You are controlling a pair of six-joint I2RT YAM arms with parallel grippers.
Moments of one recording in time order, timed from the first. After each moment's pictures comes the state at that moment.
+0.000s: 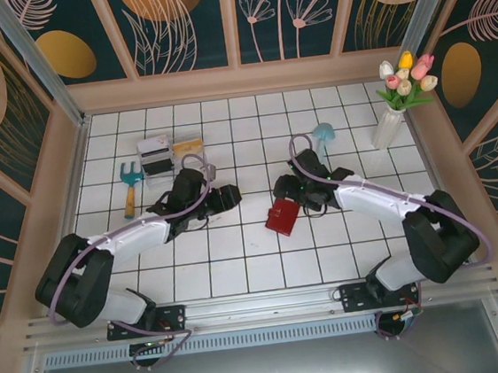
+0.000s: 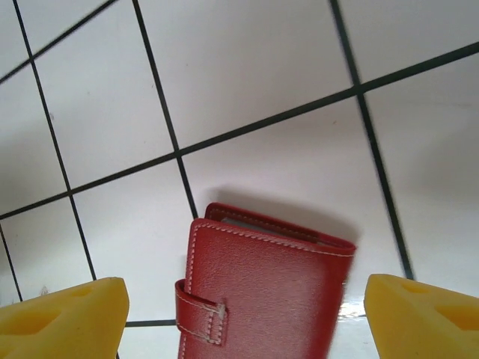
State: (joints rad) left arm -0.60 1.45 0.67 0.11 0.30 -0.77; right arm 0.60 1.41 0.82 -0.42 0.00 0.92
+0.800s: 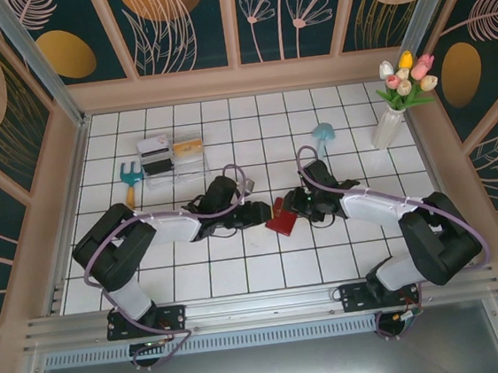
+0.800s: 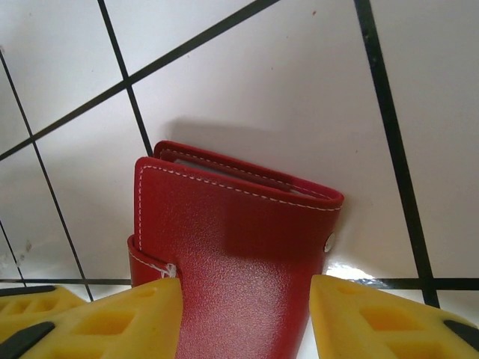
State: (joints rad) left arm -0.77 1.74 0.74 0.31 0.52 -0.90; right arm 0.56 1.41 0.66 -0.28 -0.20 0.92
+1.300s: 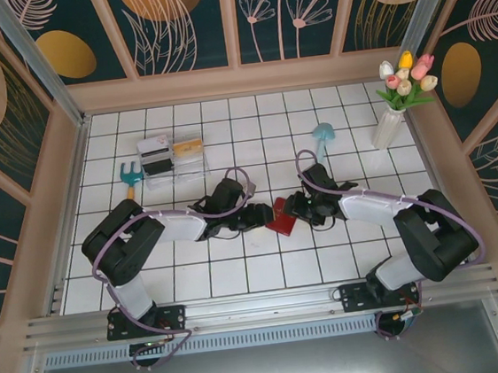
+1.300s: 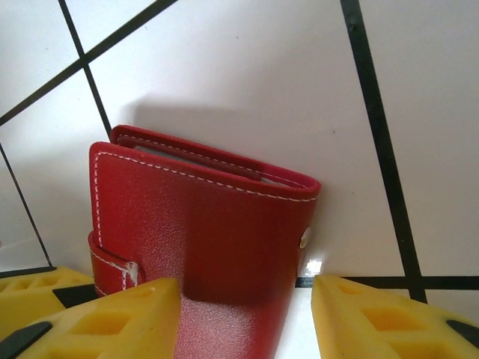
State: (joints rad) left arm -0.79 1.79 0.76 0.26 0.44 -0.93; right arm 0.56 1.44 0.63 -0.26 -0.21 0.92
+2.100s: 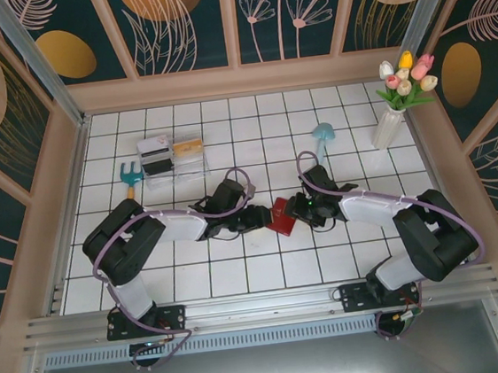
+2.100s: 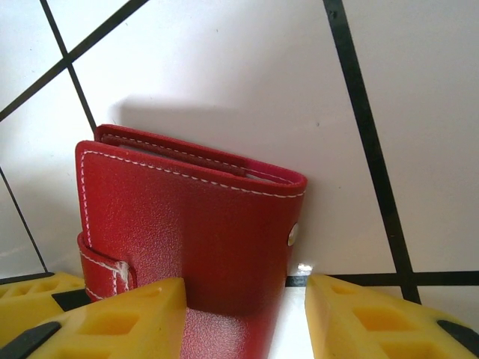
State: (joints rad) left arm -0.80 1.79 0.77 0.23 0.44 -0.91; right arm 0.56 1.44 0.61 -0.24 -0.21 0.94
